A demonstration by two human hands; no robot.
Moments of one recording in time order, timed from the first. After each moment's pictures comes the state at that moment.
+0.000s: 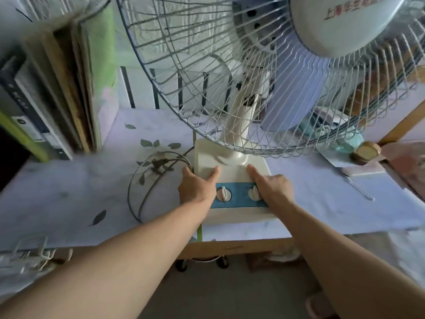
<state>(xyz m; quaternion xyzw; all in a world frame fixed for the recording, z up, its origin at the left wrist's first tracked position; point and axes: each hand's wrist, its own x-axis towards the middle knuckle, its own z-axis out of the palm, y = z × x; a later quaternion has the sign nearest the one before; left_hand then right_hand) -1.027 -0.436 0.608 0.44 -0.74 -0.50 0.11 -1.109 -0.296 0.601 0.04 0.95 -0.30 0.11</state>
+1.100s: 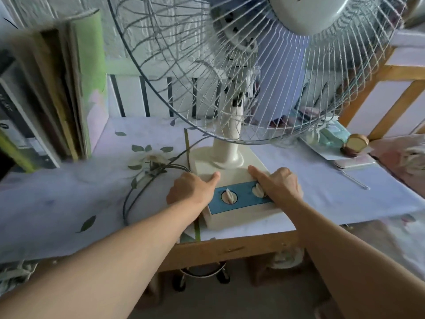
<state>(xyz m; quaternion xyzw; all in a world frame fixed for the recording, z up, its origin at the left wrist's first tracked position) -1.023 -0.442 0.597 0.39 -0.88 -0.26 0.00 -1.106 -0.281 0.596 0.07 0.96 -0.28 0.03</state>
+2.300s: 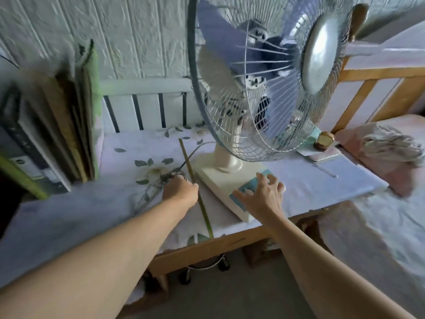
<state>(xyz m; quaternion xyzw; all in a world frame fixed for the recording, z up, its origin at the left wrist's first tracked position) -1.000 -0.490 0.644 0.34 -0.86 -0.39 -0.04 -1.023 -0.312 0.626 0.04 0.96 -0.27 0.00</state>
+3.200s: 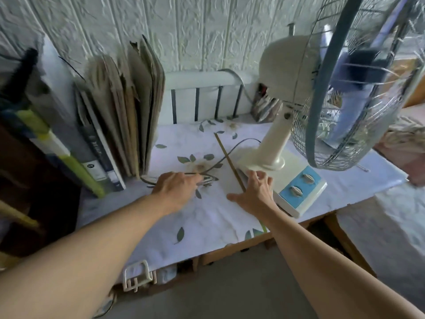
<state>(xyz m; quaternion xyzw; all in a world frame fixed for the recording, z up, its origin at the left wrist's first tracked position) -0.961 -0.652 0.665 -0.08 -1.00 0.00 -0.03 -0.993 -0.455 0.648 -0.01 0.97 -0.23 0.08</state>
